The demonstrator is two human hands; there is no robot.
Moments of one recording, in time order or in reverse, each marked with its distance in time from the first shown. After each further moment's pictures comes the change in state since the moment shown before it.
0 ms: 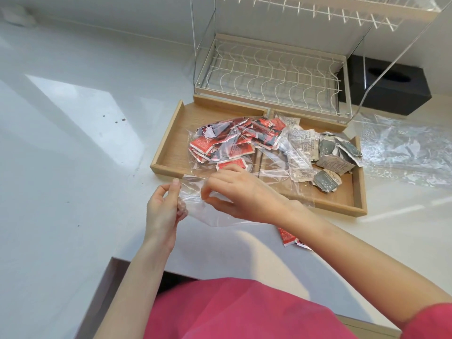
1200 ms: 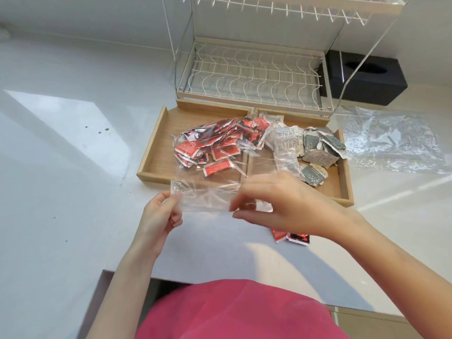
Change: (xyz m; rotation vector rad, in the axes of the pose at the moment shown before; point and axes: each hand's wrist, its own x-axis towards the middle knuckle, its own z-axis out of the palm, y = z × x) left_hand 0.004 0.003 0.003 0.155 -0.178 -0.109; right_hand -0.047 -0.016 -0.067 0.151 -0.089 0.189
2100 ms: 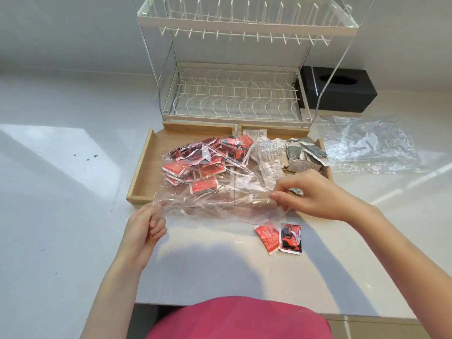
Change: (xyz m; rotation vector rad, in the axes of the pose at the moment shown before) left_hand 0.013 0.017 -0.005 -0.132 -0.082 0.006; right_hand -0.045 0.053 -0.028 0.057 0.129 0.257
